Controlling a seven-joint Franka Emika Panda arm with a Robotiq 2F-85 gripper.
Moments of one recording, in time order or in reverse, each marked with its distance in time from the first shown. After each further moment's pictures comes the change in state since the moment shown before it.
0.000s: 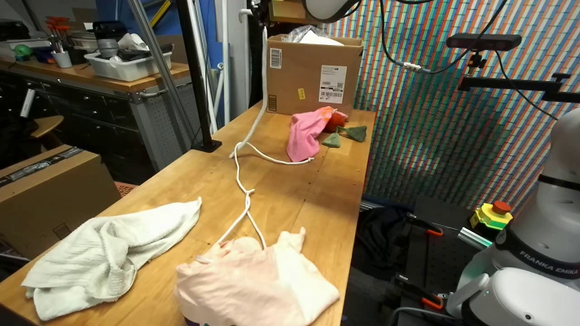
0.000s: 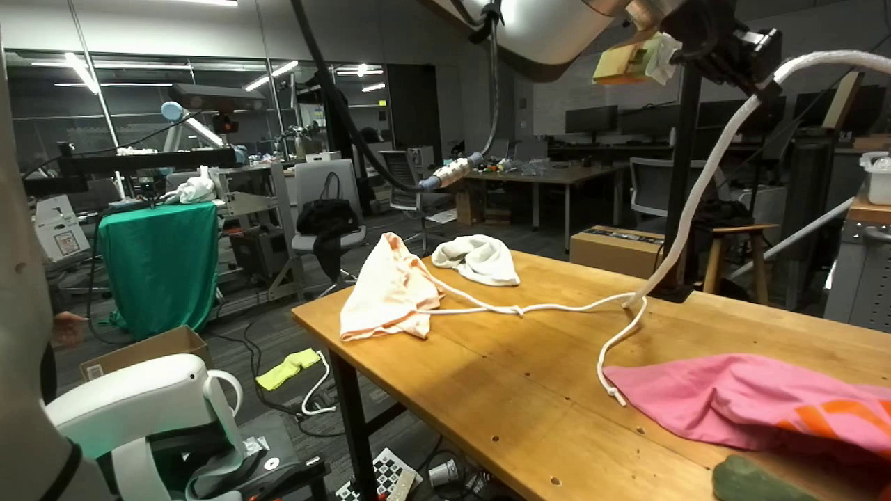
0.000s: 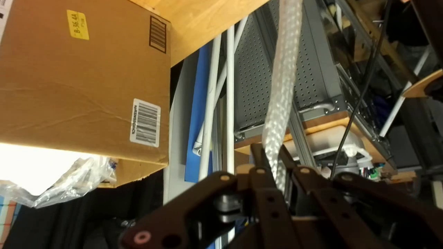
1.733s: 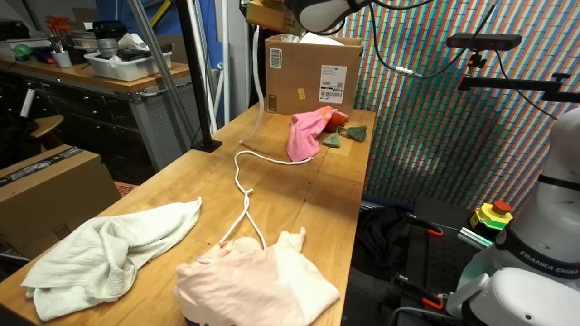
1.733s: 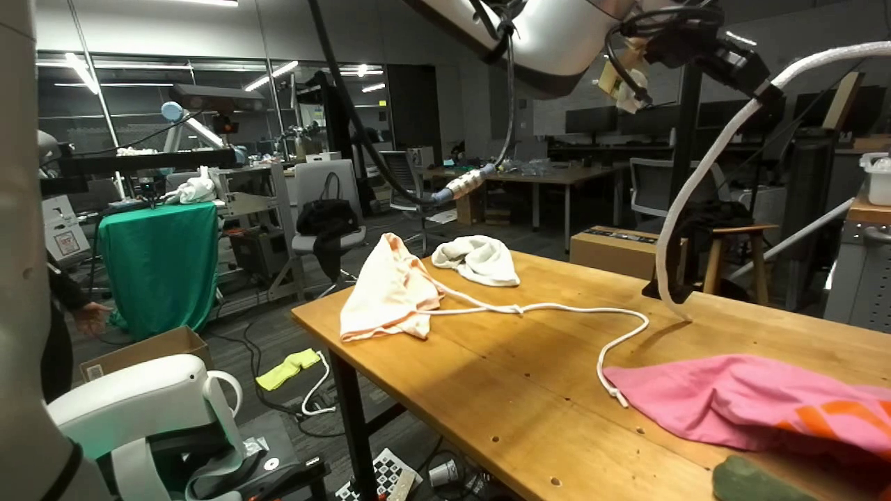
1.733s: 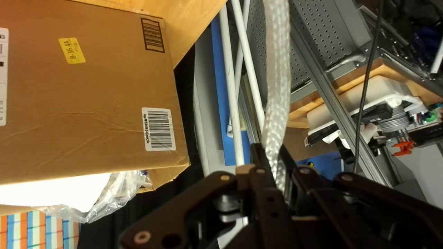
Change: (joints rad) arm 0.019 0.084 0.006 0.091 -0.231 -0.055 0.493
